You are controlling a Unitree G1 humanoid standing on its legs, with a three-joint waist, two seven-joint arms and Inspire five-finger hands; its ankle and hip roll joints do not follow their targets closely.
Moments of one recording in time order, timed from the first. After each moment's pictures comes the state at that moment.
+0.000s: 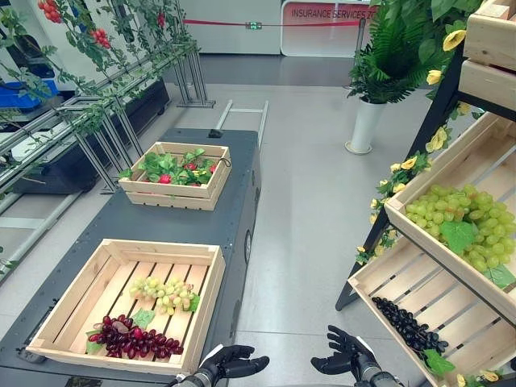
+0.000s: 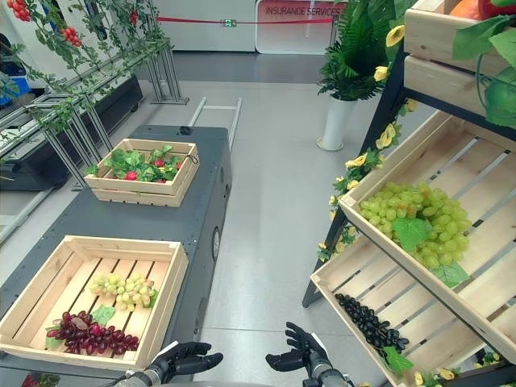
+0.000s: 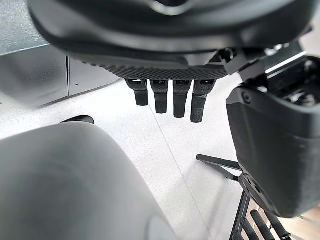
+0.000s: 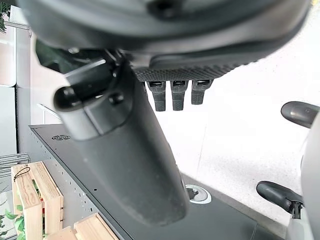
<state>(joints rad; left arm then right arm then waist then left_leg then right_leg) 0.02 0.27 -0.43 1.18 -0.03 -0.34 -0.15 0.03 -0.19 0.33 1.16 0.28 -0.35 0.10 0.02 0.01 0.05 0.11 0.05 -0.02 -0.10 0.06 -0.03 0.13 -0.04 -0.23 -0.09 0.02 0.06</state>
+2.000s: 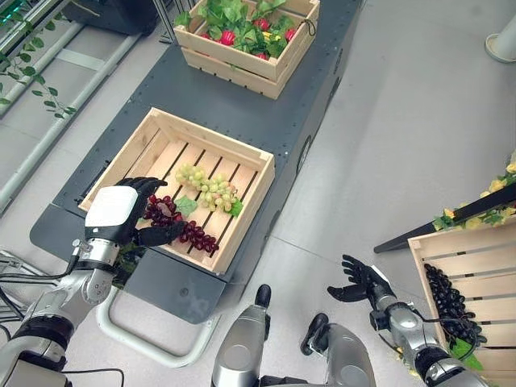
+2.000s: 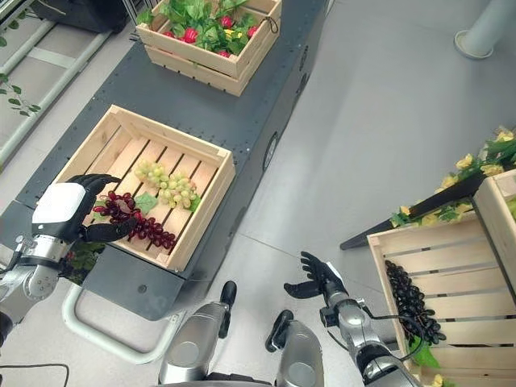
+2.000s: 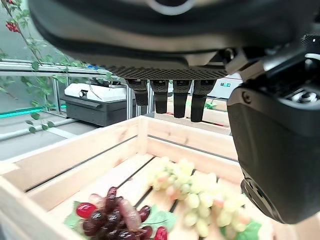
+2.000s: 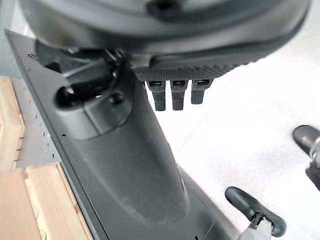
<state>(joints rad) -0.33 0.94 -0.30 0.80 0.54 -0.47 0.58 -0.27 -0.38 0.37 1.04 0.36 -0.34 0.11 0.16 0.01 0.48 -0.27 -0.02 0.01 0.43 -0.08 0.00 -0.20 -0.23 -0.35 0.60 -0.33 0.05</state>
